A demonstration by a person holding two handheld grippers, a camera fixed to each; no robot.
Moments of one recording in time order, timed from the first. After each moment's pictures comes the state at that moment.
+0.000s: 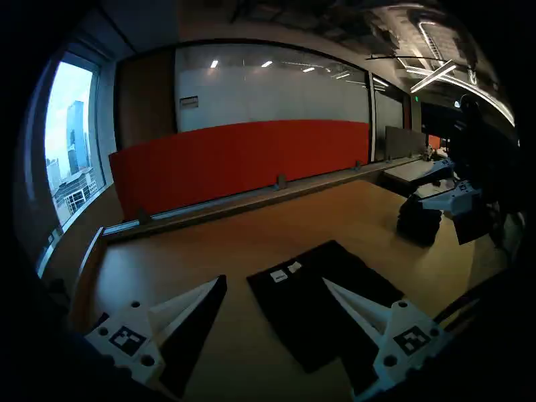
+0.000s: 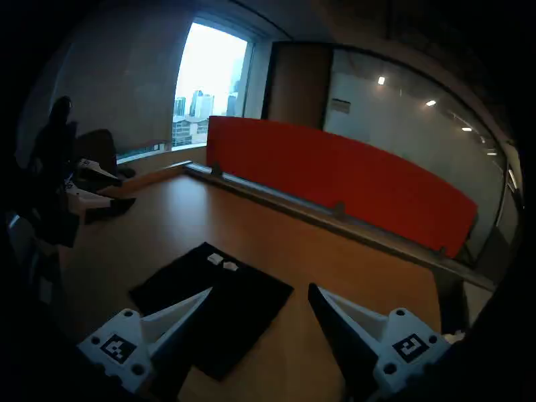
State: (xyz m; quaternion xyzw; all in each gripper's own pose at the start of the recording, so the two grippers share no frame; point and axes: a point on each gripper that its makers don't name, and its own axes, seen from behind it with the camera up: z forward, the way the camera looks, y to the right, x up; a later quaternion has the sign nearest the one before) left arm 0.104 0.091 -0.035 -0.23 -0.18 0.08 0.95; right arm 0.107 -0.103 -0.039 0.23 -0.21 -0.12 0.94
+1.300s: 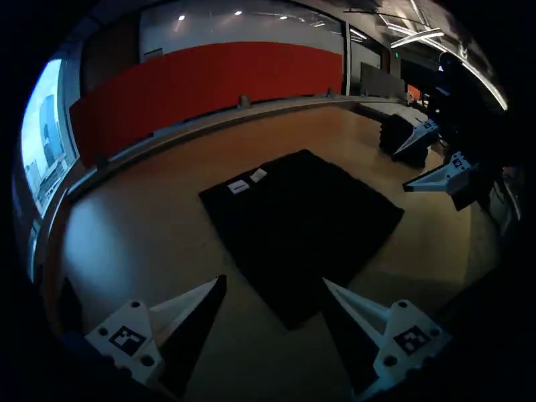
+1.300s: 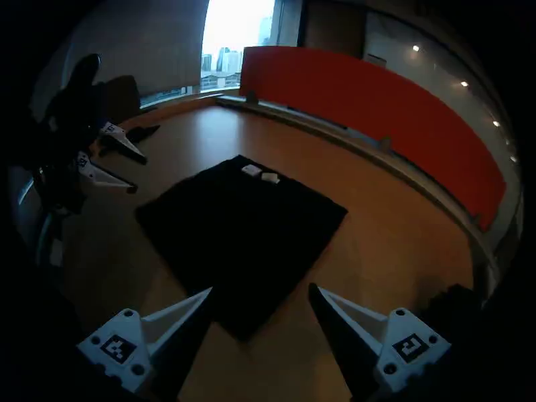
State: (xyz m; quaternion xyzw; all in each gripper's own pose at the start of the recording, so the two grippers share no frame) left arm -0.069 0.122 -0.073 -0.29 -0.32 0.13 0.89; right arm -0.069 -0.120 -0.088 0.29 -0.33 -0.16 0.88
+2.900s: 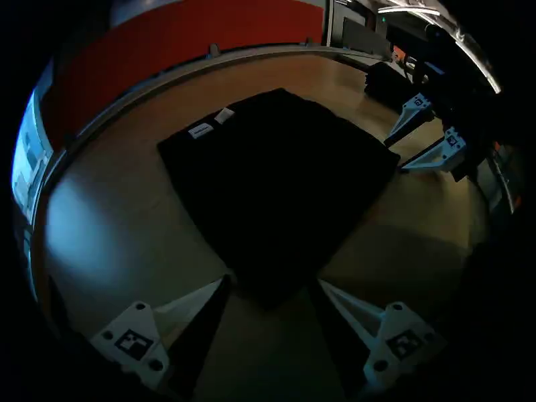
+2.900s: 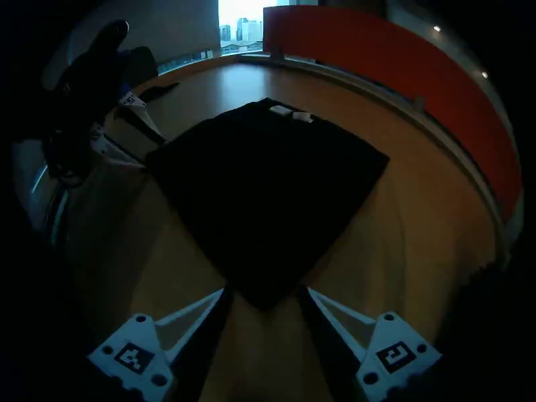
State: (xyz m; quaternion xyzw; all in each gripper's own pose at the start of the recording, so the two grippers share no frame) left arm -0.140 0.137 -0.100 -0.33 -0.42 0.17 0.83; right arm -0.135 -0.118 -0.121 0.34 -0.43 -0.17 0.82
